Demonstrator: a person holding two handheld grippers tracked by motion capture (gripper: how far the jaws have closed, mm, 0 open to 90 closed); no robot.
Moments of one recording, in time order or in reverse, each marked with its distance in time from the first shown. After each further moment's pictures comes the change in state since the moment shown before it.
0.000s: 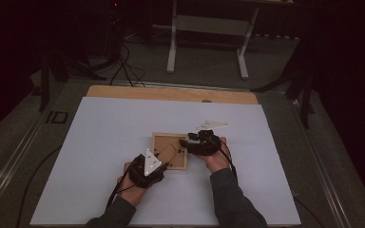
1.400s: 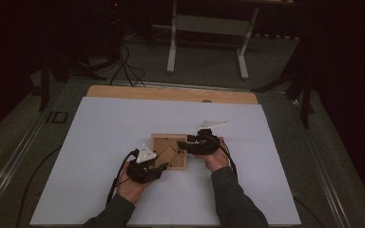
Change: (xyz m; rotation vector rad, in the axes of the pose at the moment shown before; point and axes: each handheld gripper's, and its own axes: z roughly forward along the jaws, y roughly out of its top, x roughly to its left) left arm 0.019 0.004 0.001 0.071 -0.185 -0.211; right arm -0.008 -0.002 0.008 0.032 0.106 0.022
